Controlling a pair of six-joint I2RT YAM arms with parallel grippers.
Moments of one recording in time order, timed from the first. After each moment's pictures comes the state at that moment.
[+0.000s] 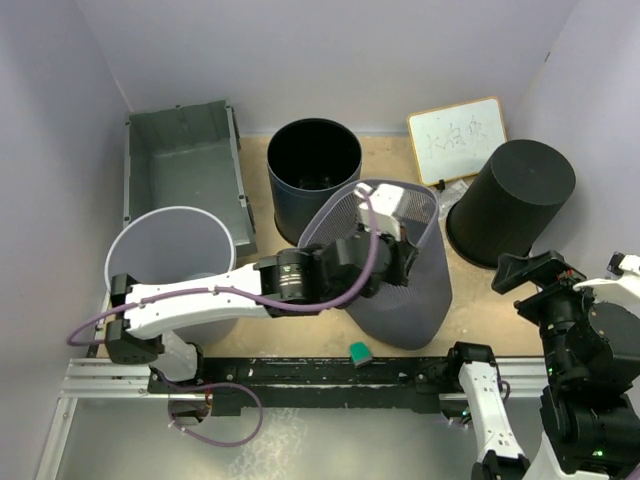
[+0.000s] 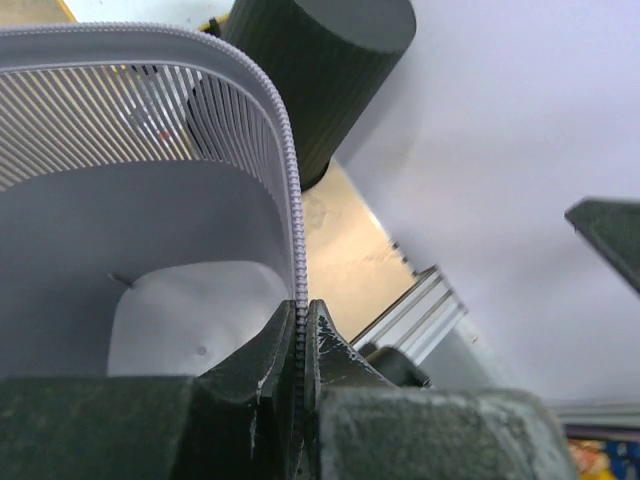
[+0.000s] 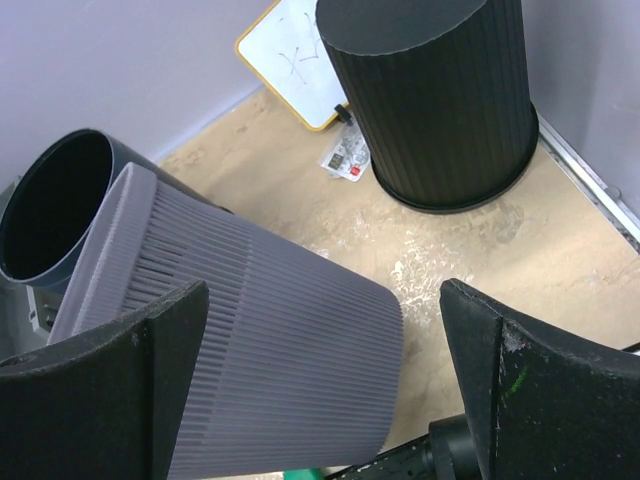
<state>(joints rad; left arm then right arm) -1.43 1.61 1.78 -0.49 -0.61 -0.63 -0.14 0.54 1.59 -1.31 0.14 0.47</state>
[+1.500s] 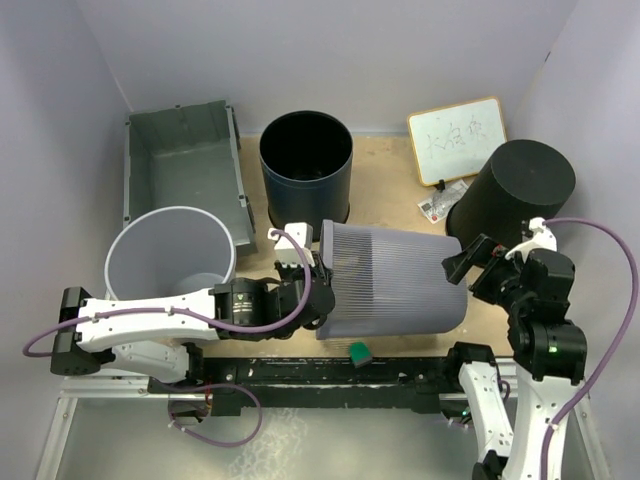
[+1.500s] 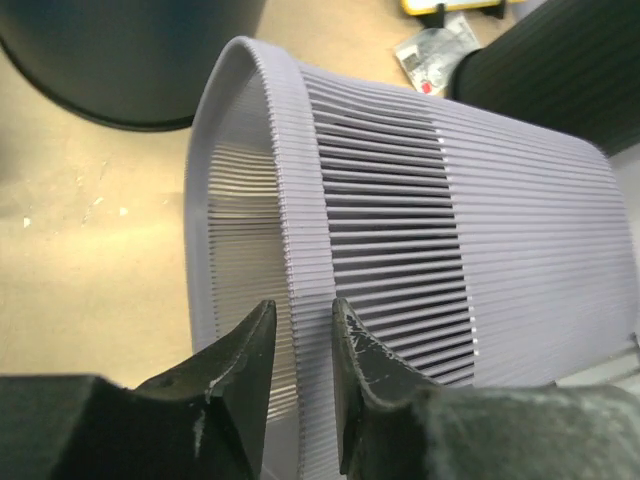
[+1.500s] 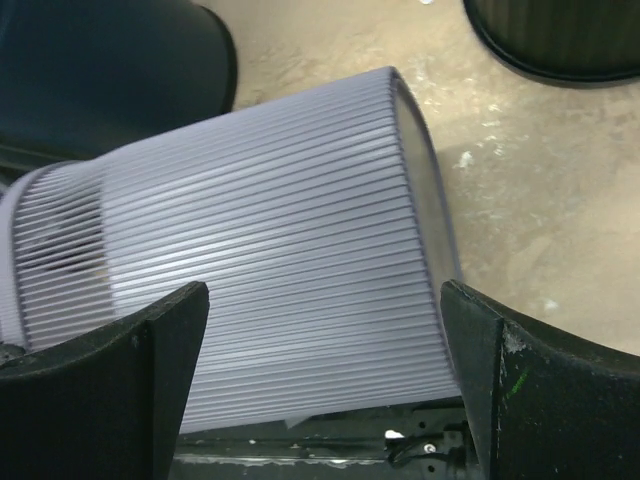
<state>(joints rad) -1.42 1.22 1.16 -0.60 -0.92 -1.05 -0.13 0.54 1.09 -1.13 -0.20 0.44</state>
